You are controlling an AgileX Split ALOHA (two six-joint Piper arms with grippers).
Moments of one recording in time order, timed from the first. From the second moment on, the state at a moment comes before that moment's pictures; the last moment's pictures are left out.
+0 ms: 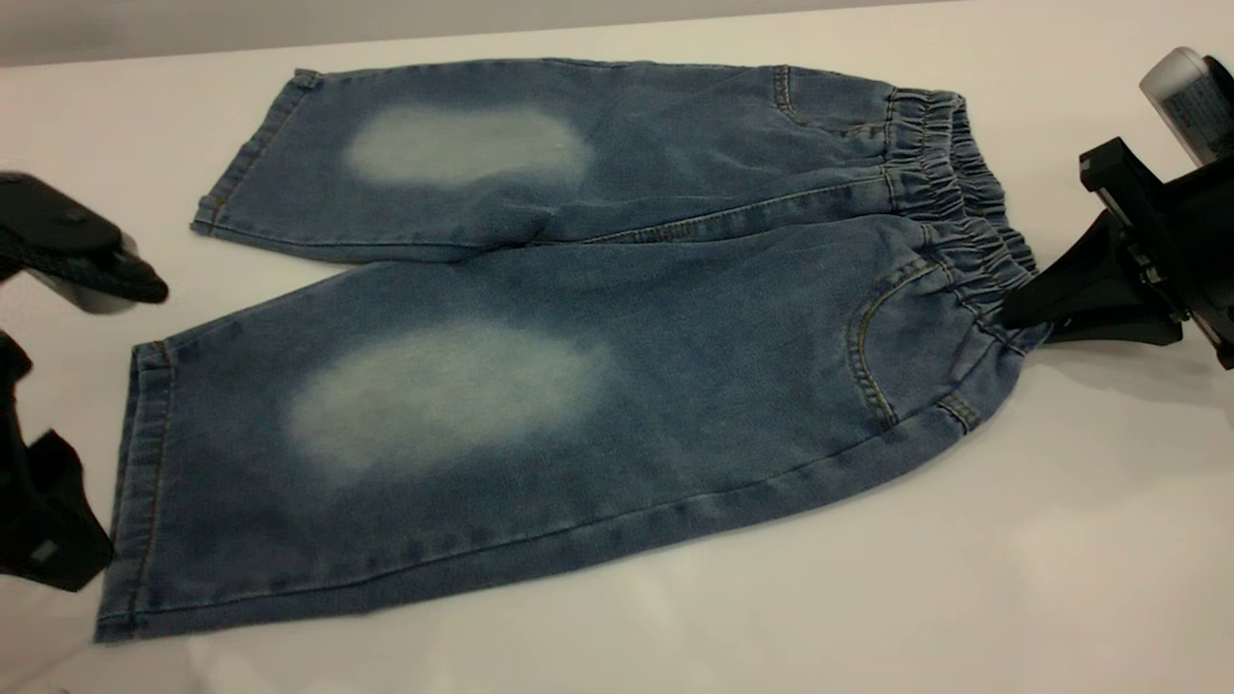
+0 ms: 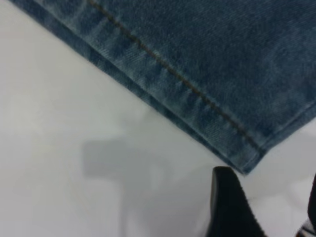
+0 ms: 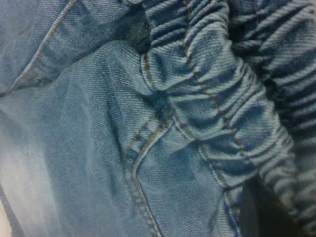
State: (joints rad) left arm -0.21 1.63 -0.46 -0.12 0.38 0.51; right arm -0.27 2.24 -0.83 1.50 0.79 -1.26
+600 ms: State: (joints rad) left arm -0.21 1.80 -0.46 -0.16 0.28 0.52; right arm -0.27 2.24 -0.83 1.52 0.79 -1.27
